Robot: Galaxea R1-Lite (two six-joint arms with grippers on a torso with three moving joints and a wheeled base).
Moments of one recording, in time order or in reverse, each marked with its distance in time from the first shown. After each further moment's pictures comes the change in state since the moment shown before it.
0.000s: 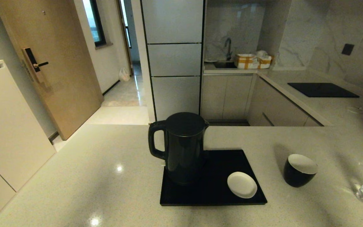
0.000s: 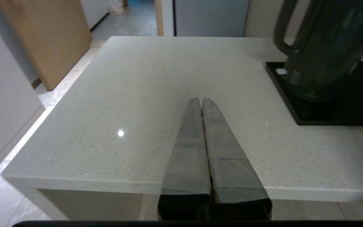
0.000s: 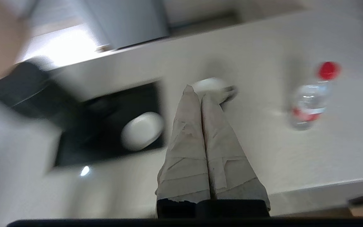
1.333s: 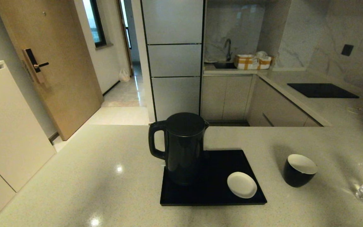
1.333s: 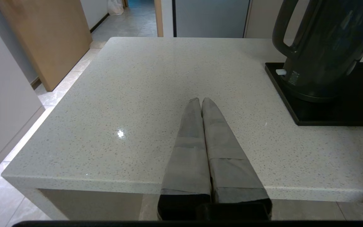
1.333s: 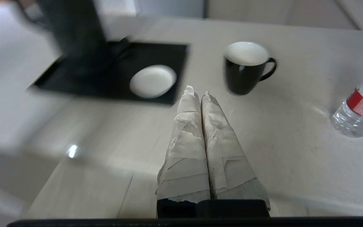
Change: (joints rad) left arm 0.000 0.000 0.000 0.000 0.000 0.000; right arm 0.561 -0.713 0.963 -0.451 -0.316 -0.052
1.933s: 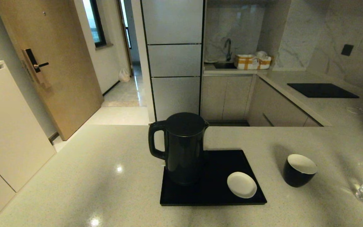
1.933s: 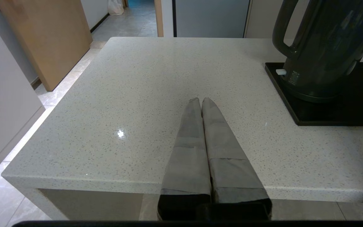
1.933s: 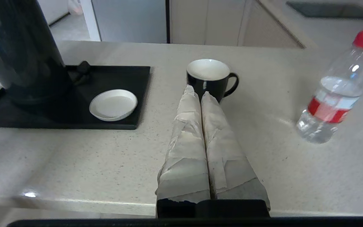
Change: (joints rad) left arm 0.000 0.000 0.000 0.001 0.000 0.000; right arm -0.002 -0.074 0.230 -0.284 -0.147 -0.024
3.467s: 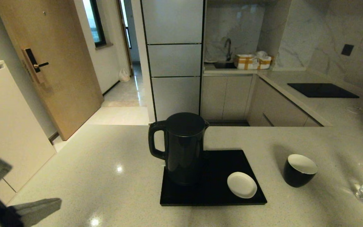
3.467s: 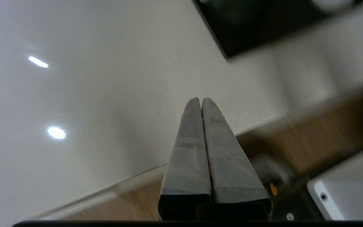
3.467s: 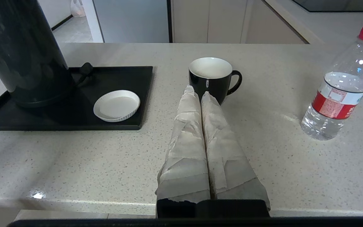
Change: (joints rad) left arm -0.060 0.965 -0.525 0.174 -0.343 0.187; right arm 0.000 -0.001 0.002 0.001 -0.001 0.026
